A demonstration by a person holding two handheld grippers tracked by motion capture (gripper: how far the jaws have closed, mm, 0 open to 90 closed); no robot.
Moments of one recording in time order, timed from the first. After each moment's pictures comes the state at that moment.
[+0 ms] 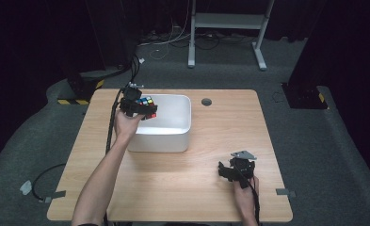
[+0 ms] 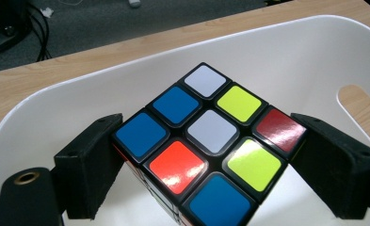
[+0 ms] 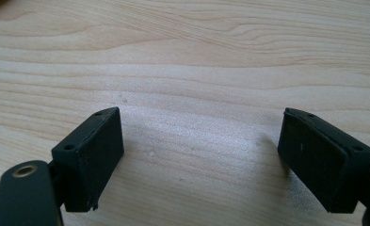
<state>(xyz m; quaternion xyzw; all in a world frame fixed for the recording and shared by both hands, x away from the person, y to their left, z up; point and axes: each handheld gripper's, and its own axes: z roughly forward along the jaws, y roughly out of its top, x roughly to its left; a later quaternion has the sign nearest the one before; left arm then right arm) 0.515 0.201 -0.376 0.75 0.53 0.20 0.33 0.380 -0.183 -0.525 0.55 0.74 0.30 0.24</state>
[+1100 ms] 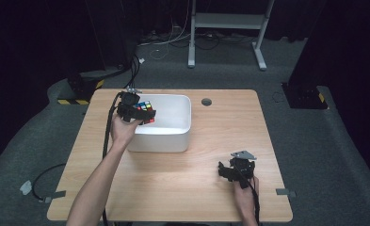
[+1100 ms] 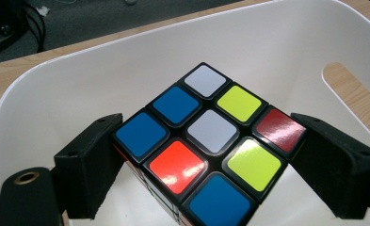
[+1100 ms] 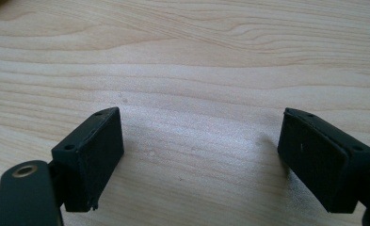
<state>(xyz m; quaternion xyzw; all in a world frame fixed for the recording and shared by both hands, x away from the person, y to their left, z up) 0.494 0.204 -0.375 0.76 0.52 0.20 0.33 0.380 -0.182 -0.525 0.55 0.74 0.30 0.24</state>
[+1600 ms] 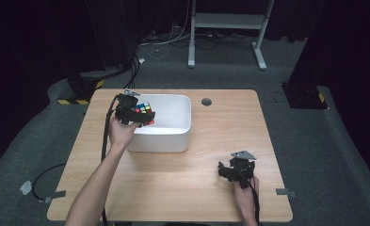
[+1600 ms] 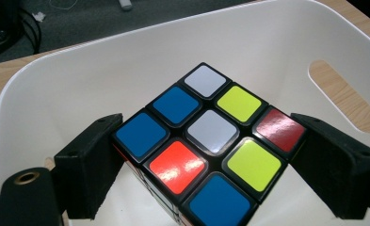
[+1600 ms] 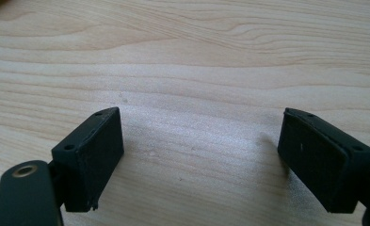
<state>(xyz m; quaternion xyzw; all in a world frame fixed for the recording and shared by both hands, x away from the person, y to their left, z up) 0.481 0.208 -0.374 0.75 0.52 0.20 0.35 0.380 -0.182 -0.525 0.55 0.74 0.30 0.24</state>
